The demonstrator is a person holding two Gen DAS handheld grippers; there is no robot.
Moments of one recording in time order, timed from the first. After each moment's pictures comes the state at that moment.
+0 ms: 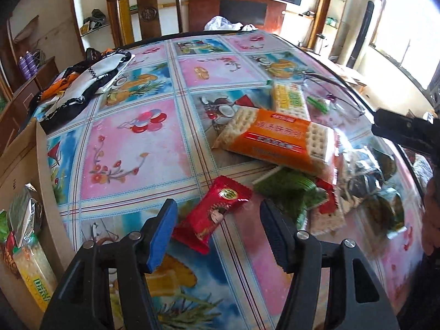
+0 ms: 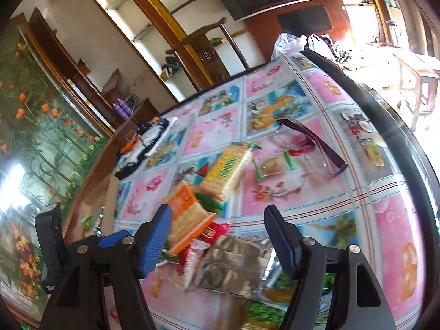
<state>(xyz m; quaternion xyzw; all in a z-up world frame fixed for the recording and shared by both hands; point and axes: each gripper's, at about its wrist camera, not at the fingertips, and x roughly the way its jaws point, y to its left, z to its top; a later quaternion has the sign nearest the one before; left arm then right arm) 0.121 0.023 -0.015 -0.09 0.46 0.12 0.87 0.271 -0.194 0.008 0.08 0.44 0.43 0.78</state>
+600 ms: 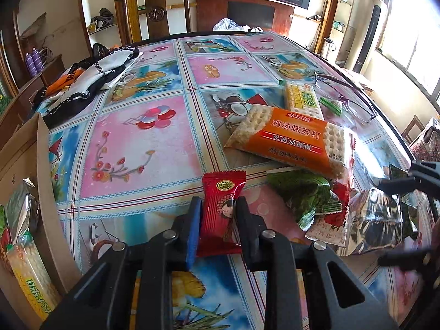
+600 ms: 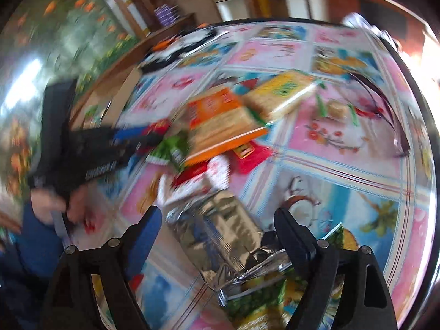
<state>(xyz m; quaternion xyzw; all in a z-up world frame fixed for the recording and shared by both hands) 0.119 0.029 -0.023 -0.09 0.45 0.14 0.88 0.199 -0.149 -0.020 -0.19 0.45 0.56 0.67</state>
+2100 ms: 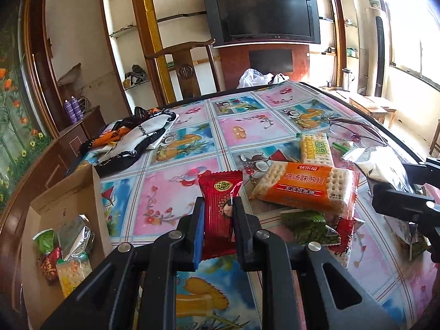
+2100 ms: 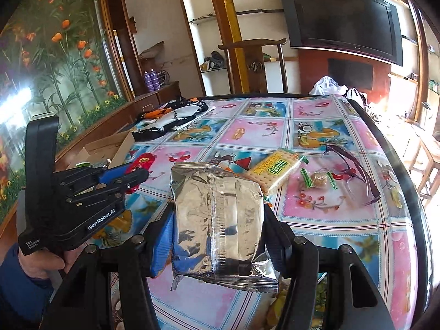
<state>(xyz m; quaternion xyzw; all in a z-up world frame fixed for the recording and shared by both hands) 0.097 0.005 0.017 0.01 0.33 0.24 0.91 0.184 -0.148 0.012 -0.06 0.32 0.49 0.81</state>
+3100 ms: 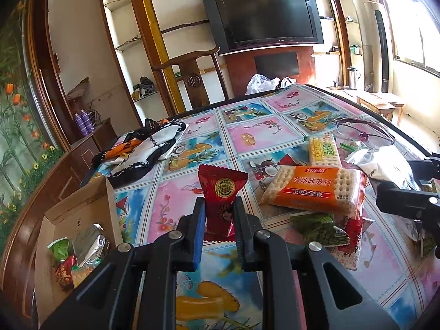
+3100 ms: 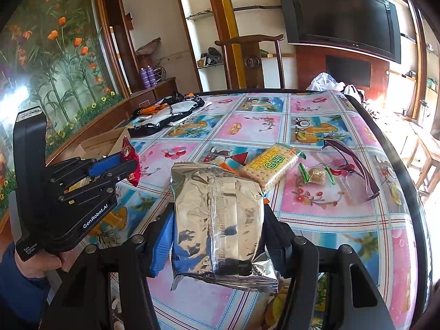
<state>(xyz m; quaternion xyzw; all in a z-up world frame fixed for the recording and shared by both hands) 0.095 -0.002 0.021 0.04 0.31 0.26 0.91 0.186 -0.148 0.010 -0.06 0.33 0.48 0.81</state>
